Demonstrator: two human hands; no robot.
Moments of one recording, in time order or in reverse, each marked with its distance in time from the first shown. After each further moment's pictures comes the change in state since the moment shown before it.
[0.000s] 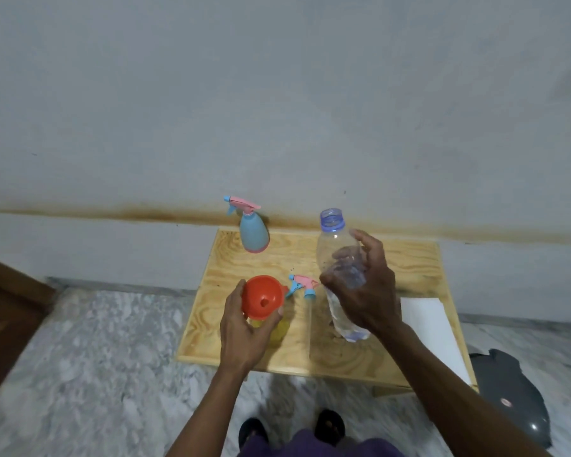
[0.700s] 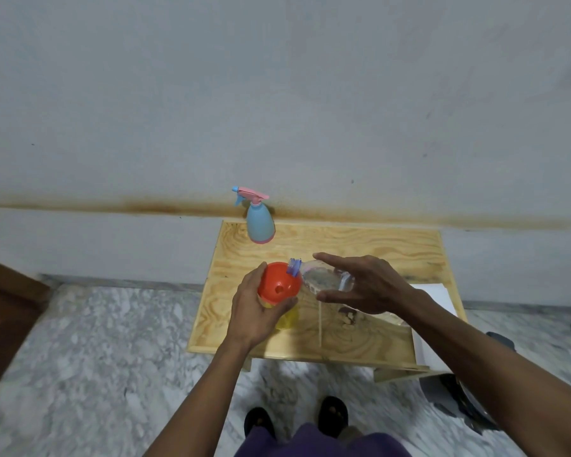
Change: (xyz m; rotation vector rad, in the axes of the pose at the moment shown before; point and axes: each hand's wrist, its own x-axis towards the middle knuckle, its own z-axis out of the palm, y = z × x) left_hand 0.025 -0.001 -0.024 0.058 -0.245 0.083; right_hand 0.010 0.022 0.005 -0.573 -0.668 -0.214
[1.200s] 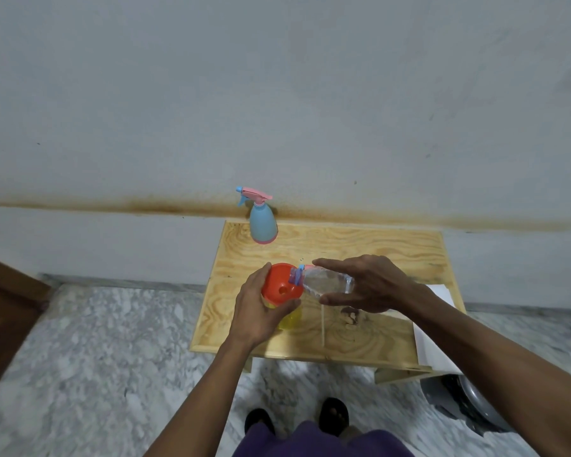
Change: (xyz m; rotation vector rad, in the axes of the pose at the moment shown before) left_hand -0.002 0.000 -0.006 0.018 -0.028 0.024; right_hand 0.005 -0.003 -0.004 -0.173 -0.082 -0.073
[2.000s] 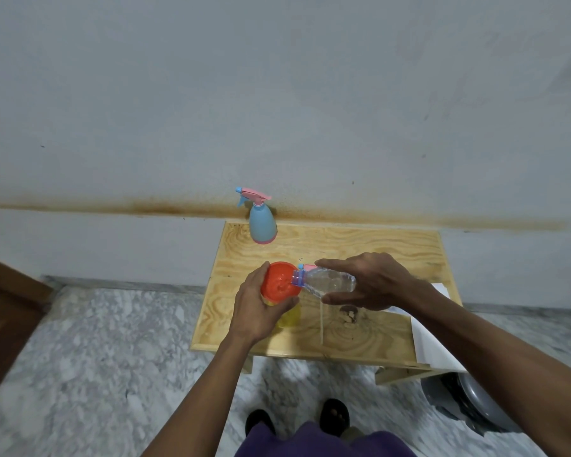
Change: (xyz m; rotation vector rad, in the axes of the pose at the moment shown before) left_hand -0.002 0.000 0.003 0.030 0.026 0.002; right_hand -0.006 -0.004 -0.015 -0.145 -0.076 -0.029
